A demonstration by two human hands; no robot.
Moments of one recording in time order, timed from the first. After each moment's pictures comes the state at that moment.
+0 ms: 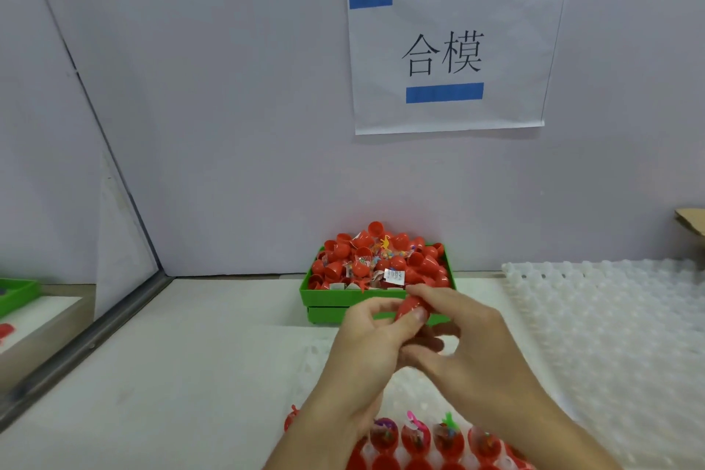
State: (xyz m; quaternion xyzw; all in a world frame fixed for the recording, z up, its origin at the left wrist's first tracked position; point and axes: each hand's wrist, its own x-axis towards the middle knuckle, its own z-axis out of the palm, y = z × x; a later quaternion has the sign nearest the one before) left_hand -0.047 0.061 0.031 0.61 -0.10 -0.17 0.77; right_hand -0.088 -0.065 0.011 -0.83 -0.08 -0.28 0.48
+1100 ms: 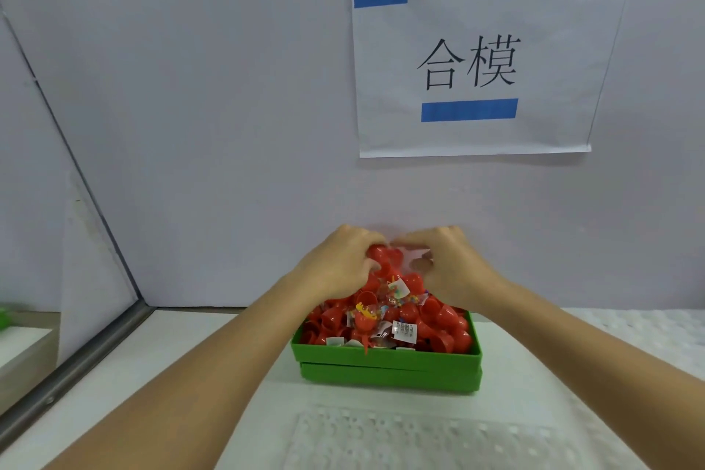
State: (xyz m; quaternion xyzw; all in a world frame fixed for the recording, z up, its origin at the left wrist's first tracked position) left_hand 0.163 0.049 0.086 0.91 -0.37 0.09 0.19; right_hand 0.098 -0.126 0.071 -0.93 -0.09 -0.20 0.29
